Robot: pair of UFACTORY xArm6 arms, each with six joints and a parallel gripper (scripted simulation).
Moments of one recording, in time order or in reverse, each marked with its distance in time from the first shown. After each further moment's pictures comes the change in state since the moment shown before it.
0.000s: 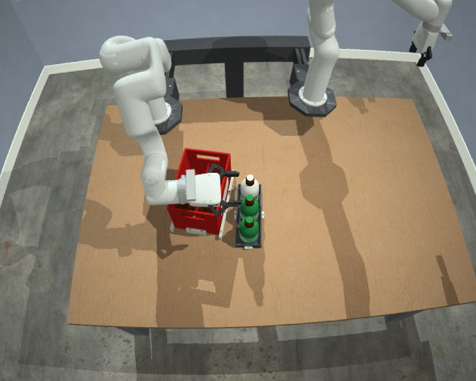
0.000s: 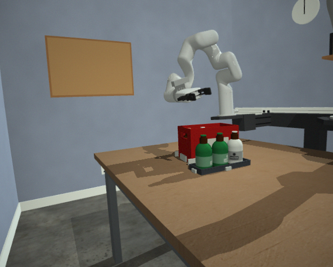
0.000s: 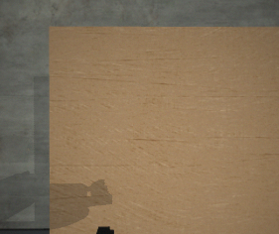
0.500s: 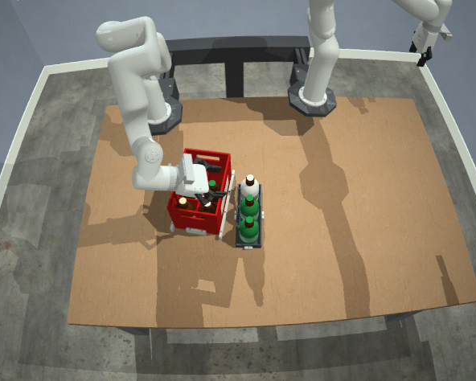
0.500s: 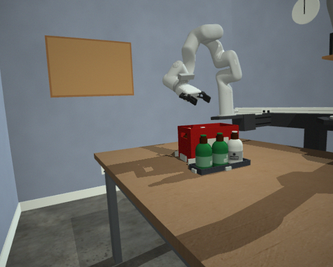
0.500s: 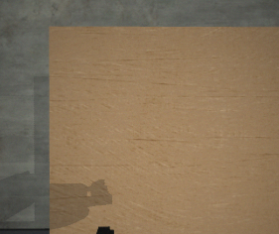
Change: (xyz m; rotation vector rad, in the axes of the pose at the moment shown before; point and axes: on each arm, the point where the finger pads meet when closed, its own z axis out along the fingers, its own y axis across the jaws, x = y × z) left arm 0.000 0.000 0.000 0.000 0.000 0.000; right arm -0.041 -0.036 -0.052 0.070 -0.470 -0.200
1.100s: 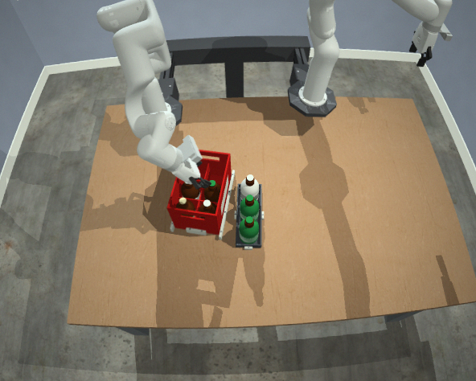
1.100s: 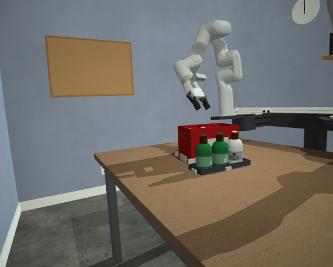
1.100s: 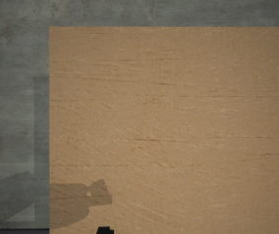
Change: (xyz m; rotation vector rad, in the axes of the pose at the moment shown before) left arm 0.000 0.000 0.000 0.000 0.000 0.000; right arm -0.060 -0.059 -0.030 0.079 -0.544 -0.226
